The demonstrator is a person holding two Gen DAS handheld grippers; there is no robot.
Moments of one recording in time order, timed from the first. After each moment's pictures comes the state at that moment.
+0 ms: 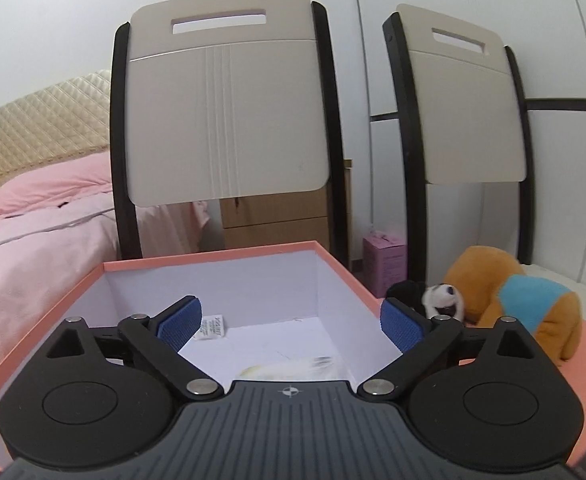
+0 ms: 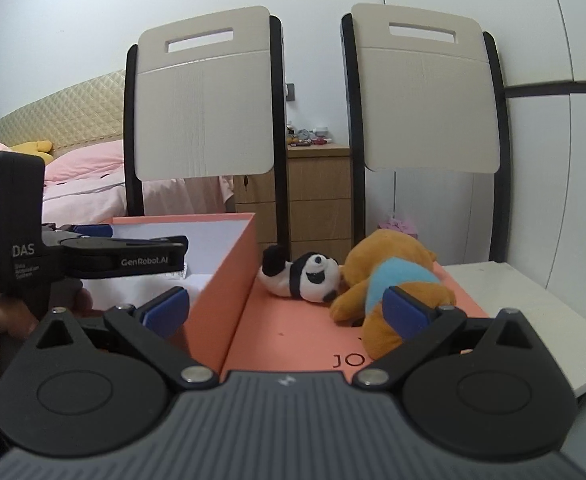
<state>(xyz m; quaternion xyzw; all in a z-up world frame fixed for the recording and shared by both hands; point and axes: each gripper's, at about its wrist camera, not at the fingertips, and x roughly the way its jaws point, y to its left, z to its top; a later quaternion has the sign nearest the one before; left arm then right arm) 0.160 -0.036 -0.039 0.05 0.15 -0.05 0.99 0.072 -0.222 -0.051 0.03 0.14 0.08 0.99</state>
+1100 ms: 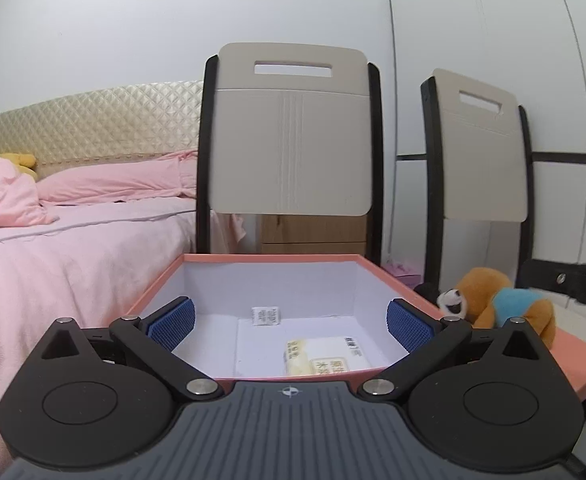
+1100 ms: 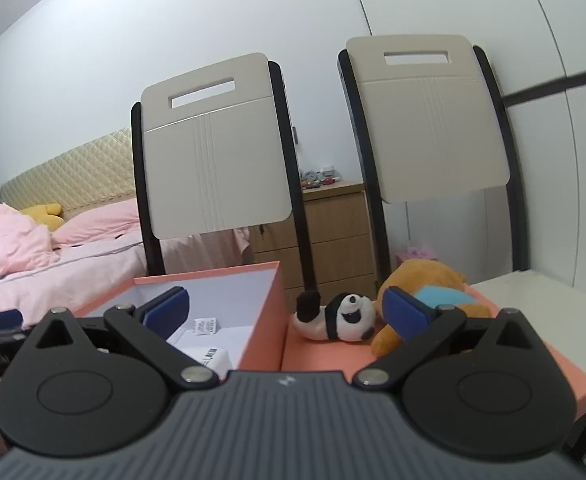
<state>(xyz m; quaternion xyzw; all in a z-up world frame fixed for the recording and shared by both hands) 0.056 0.037 -0.031 0.01 0.10 -0.02 0.99 0.074 -0.207 -0.047 0.10 0.08 0.09 0.99</state>
